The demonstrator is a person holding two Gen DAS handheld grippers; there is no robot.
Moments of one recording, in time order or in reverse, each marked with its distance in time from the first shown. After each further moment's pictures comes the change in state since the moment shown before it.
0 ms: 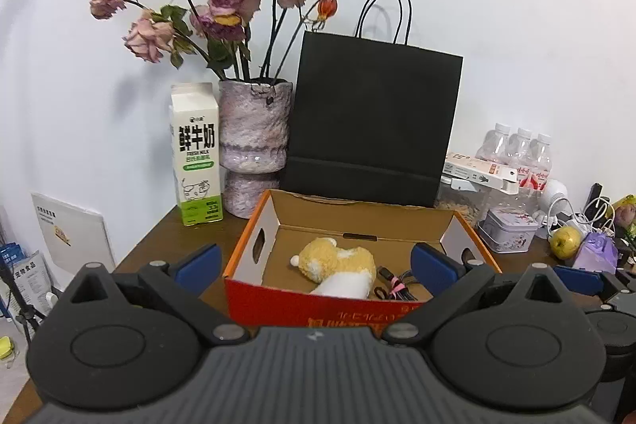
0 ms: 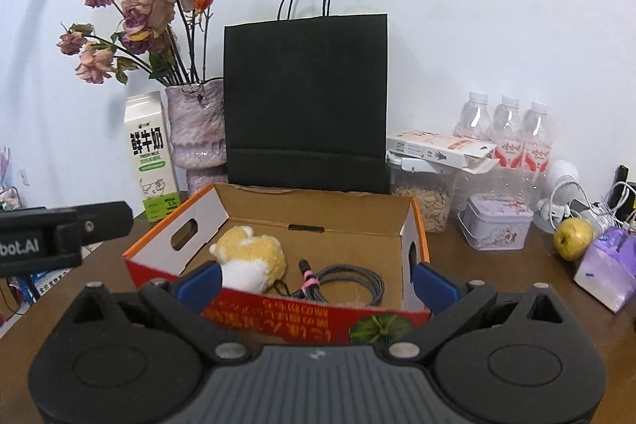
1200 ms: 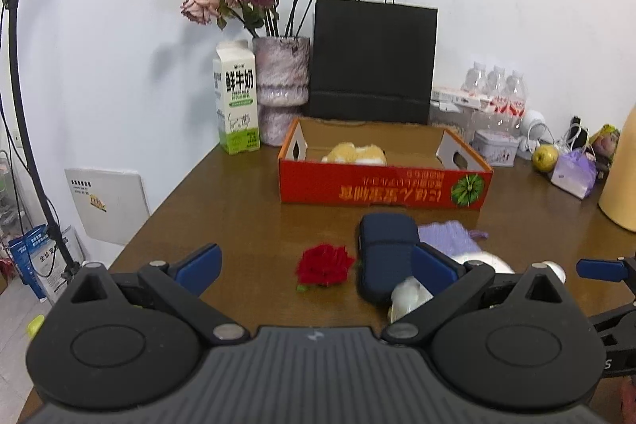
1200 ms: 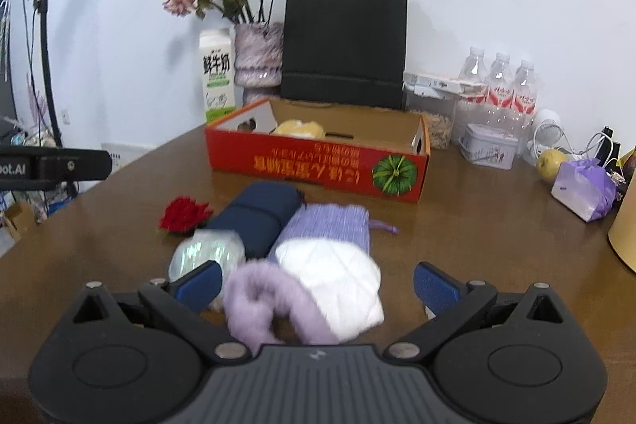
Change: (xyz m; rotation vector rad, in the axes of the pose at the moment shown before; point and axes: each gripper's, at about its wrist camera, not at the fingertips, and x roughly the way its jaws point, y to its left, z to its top) left arm -0.133 0.032 -0.098 0.073 0.091 0.020; right arm -0.137 0.021 -0.124 -0.090 0.100 0.066
